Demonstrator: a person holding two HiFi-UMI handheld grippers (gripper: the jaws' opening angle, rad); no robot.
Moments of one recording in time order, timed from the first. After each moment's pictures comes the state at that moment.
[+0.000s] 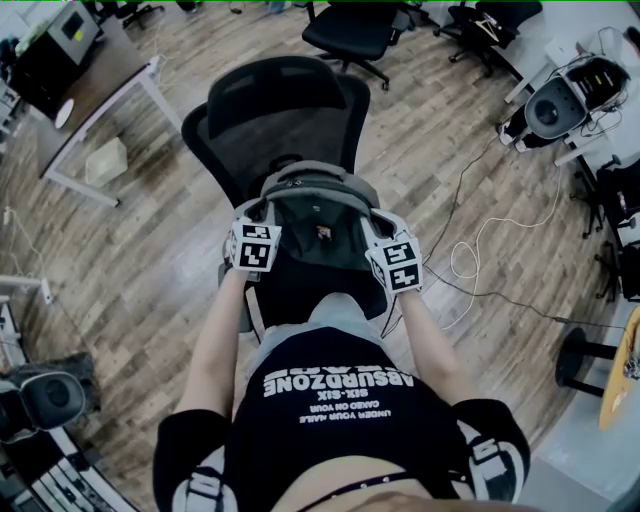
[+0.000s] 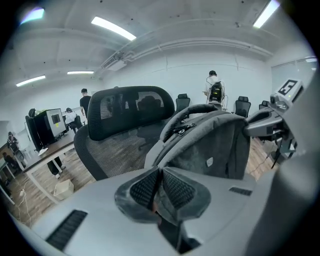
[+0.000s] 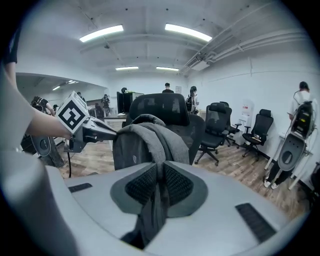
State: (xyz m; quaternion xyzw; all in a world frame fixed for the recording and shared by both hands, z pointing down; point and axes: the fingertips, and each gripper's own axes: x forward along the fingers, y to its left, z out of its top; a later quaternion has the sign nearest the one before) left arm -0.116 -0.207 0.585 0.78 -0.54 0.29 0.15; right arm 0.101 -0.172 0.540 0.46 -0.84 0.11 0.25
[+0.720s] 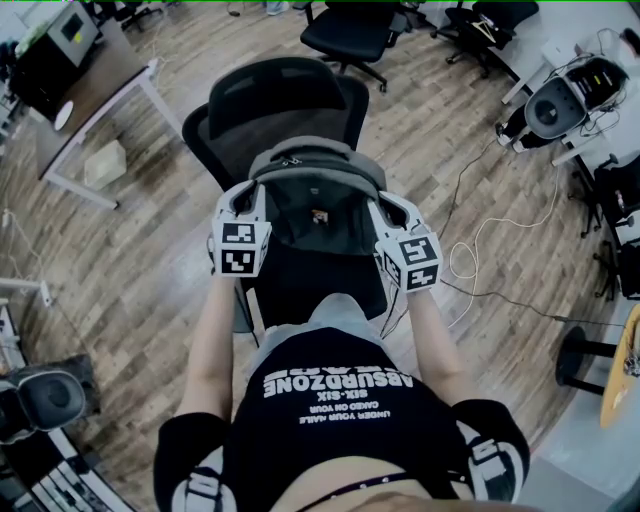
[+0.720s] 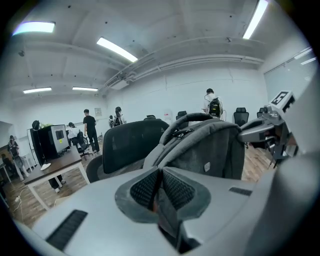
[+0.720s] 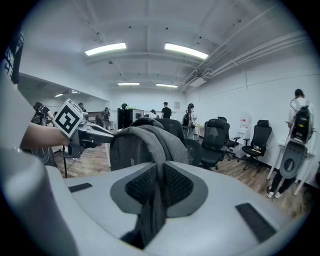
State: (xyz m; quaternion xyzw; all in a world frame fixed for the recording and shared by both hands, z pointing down) left arm -0.123 -0.210 0.476 0.80 -0.55 0.22 0.09; right arm 0.099 -0.179 0.458 0.47 -0.86 0.07 0.18
